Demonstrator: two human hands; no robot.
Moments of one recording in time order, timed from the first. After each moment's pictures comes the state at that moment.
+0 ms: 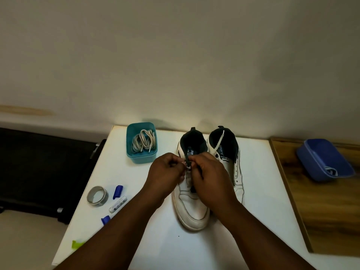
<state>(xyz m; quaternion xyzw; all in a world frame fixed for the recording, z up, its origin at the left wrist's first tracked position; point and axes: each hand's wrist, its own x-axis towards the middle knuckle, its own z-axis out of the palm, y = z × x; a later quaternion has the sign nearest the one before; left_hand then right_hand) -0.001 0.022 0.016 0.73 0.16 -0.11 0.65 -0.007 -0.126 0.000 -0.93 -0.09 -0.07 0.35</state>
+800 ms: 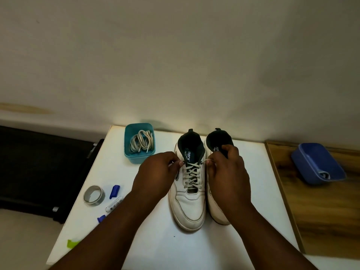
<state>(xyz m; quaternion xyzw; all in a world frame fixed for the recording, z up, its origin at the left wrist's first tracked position) 0.002 0.041 0.011 0.93 -0.02 0.02 0.36 -0.009 -0.155 0.019 -0.98 0.03 -0.14 0.17</state>
